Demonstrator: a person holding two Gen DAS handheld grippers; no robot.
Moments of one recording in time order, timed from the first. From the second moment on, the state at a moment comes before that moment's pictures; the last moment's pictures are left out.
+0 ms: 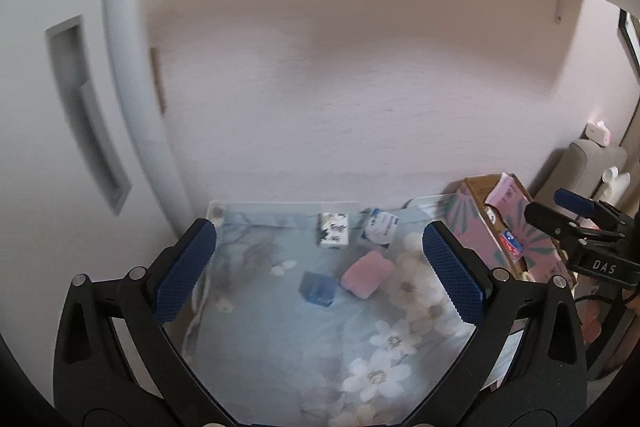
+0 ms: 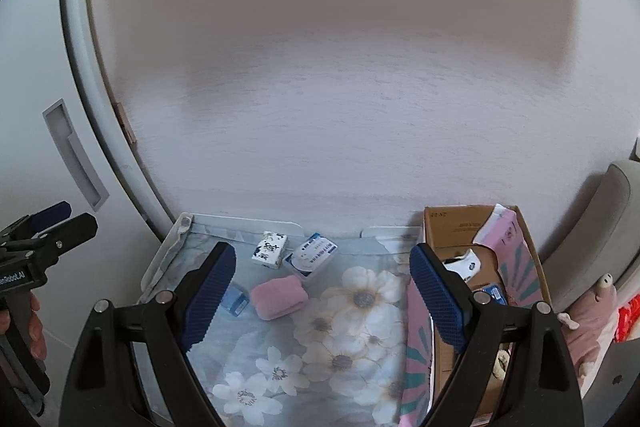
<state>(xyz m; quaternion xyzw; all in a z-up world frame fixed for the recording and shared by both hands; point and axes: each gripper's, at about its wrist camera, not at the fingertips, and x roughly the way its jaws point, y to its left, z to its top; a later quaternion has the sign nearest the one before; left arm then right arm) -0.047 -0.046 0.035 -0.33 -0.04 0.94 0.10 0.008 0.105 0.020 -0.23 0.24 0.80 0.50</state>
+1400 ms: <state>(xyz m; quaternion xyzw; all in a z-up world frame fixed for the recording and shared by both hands) -0.166 0.023 -0.211 -0.57 0.09 0.79 0.20 0.008 0.131 -0.081 -0.29 0.36 0.73 0.49</state>
